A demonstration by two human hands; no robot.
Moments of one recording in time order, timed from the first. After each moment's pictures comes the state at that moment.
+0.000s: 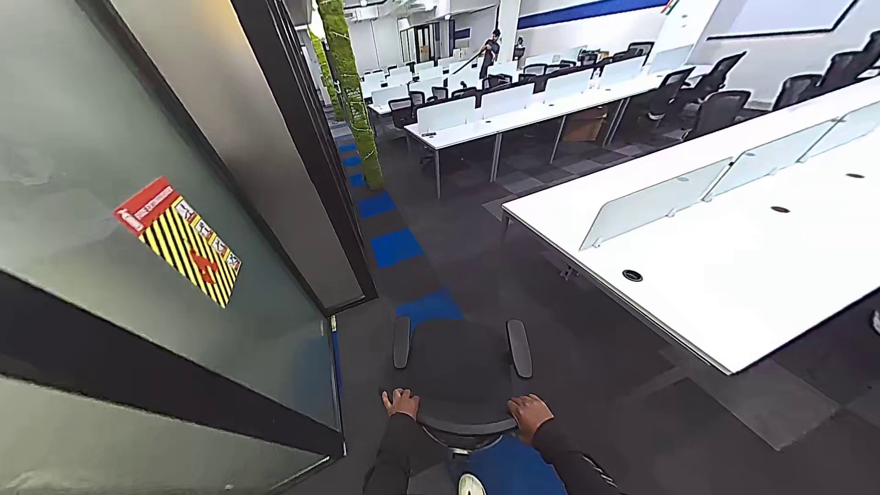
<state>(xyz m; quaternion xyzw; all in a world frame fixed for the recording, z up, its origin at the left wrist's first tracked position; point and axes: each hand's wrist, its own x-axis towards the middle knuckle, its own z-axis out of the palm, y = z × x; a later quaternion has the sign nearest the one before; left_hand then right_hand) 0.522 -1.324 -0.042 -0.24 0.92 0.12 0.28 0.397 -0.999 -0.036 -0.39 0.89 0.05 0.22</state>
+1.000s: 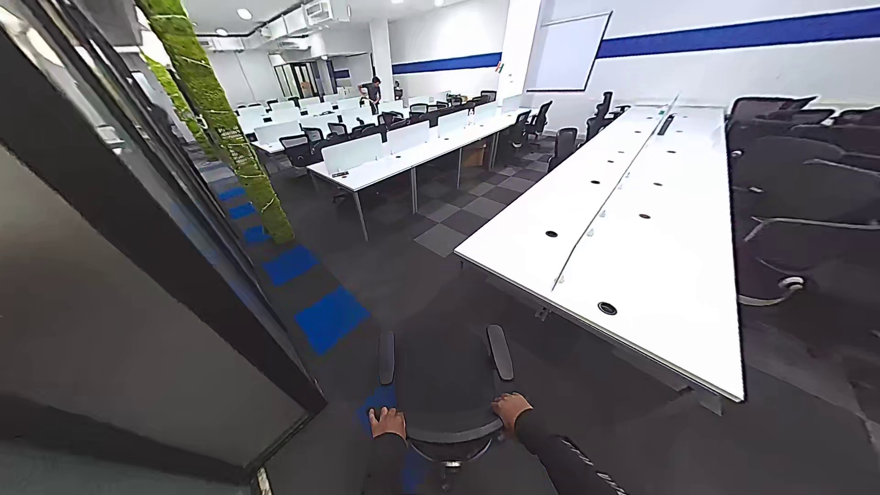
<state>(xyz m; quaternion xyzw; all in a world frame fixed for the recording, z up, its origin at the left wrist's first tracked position) 0.089 -1.577 -0.047 -0.04 0.97 0.00 0.26 0.044 -1.236 -0.021 -0.21 0.93 0.07 0.30</state>
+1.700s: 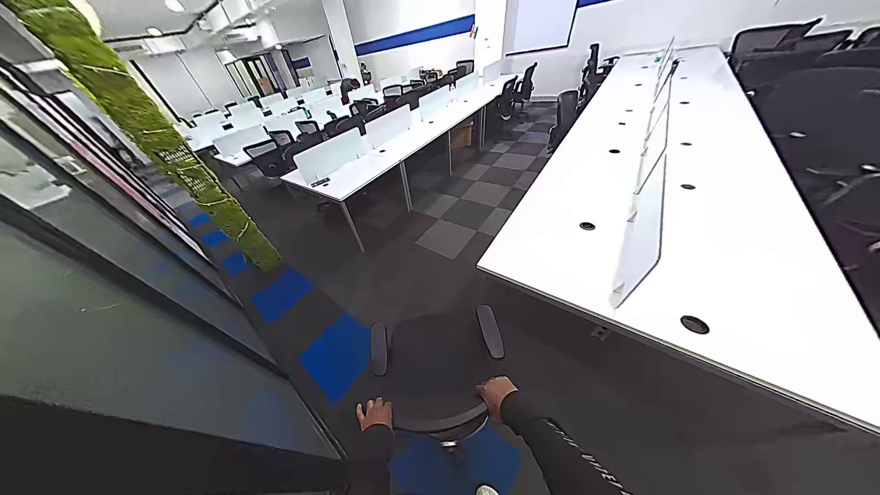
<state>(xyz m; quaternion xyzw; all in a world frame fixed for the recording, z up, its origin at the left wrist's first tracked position) -0.250 -1.752 -0.042 -0.04 0.96 -0.05 0.26 -0.263 -1.411 -0.014 -0.17 0.93 0.02 0.31</state>
